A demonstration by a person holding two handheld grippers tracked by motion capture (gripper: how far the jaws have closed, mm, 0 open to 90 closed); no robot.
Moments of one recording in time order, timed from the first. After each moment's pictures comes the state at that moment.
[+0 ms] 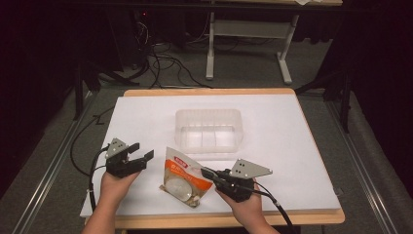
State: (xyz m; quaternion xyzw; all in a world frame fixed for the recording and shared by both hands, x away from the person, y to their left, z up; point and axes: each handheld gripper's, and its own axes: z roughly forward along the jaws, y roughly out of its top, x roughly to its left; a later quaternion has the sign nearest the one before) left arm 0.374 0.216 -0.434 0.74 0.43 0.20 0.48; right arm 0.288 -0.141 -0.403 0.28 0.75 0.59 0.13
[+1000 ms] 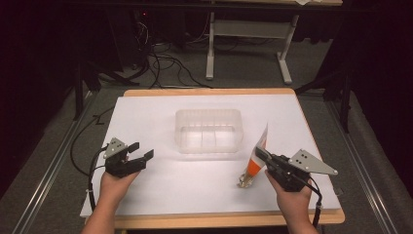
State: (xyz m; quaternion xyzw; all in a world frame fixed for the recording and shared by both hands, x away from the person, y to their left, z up) left arm 0.373 0.217 -0.432 0.73 0.43 0.19 0.49; right arm 0.281 -0.256 -0.367 0.36 0.68 0.57 0.27
